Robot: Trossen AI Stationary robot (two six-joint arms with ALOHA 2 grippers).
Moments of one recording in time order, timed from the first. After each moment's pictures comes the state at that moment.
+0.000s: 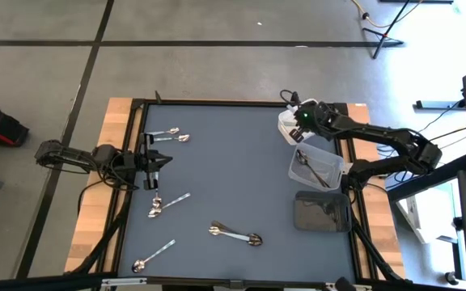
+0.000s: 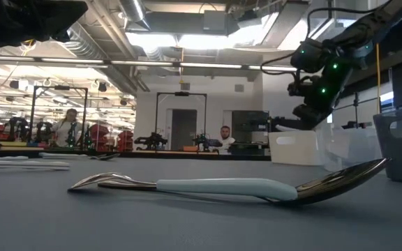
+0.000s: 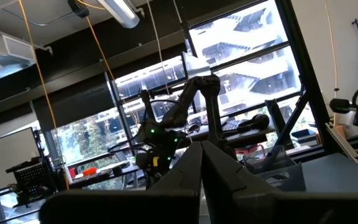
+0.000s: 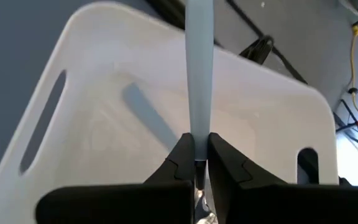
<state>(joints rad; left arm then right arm) -0.16 0.16 0.01 0.51 -0.22 0.40 -0.67 1.26 0.65 -0.29 0.38 -0.11</state>
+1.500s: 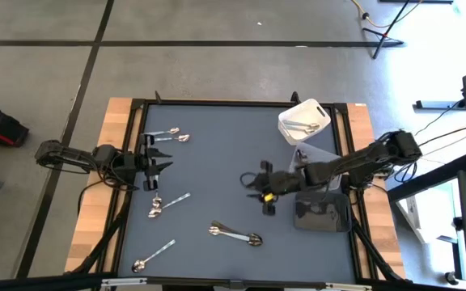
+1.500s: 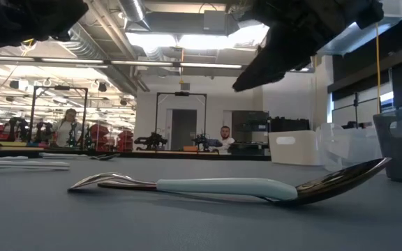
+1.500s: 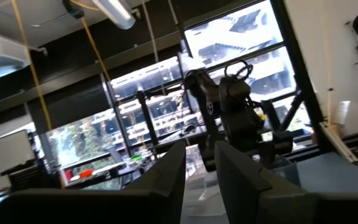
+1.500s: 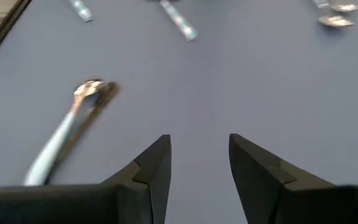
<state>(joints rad) -0.16 0.16 0.01 0.50 -0.20 0.40 0.25 1.52 0.86 0.01 0.16 0.12</state>
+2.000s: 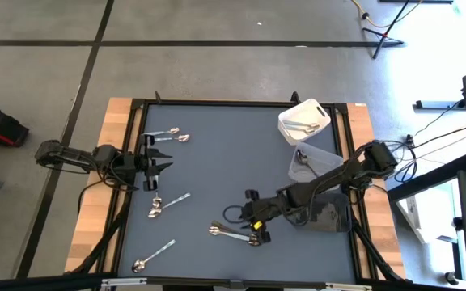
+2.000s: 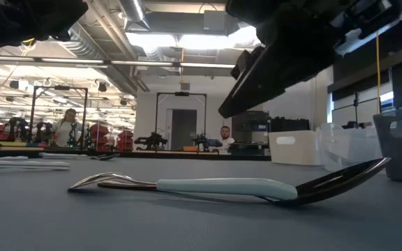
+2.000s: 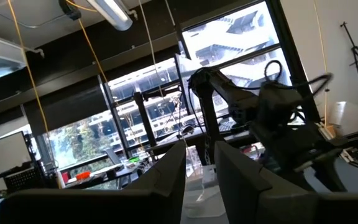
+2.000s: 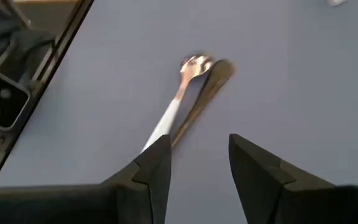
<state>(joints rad) -0.16 0.16 0.01 0.50 -0.19 0.39 0.39 1.81 1.06 0.00 0.00 0.19</state>
